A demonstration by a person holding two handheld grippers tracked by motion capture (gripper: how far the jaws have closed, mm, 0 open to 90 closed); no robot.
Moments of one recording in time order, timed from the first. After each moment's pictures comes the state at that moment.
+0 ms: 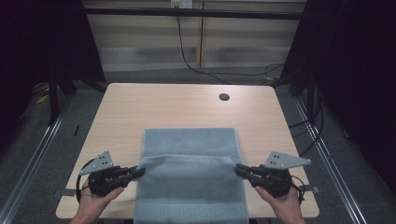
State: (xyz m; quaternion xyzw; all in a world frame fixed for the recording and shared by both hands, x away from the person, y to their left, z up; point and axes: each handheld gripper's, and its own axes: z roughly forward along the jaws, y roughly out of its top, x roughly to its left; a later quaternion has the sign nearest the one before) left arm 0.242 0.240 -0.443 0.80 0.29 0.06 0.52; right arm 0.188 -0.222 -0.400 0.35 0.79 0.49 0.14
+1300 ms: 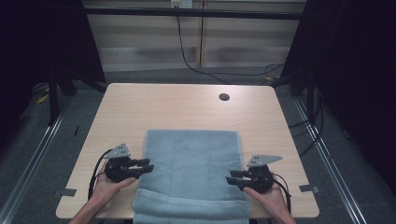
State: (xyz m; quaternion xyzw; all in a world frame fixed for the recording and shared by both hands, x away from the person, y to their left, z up) left arm 0.311 0.218 -0.487 0.82 0.32 0.03 0.47; right arm 0.239 -0.220 -0.481 0.38 0.82 0.43 0.05
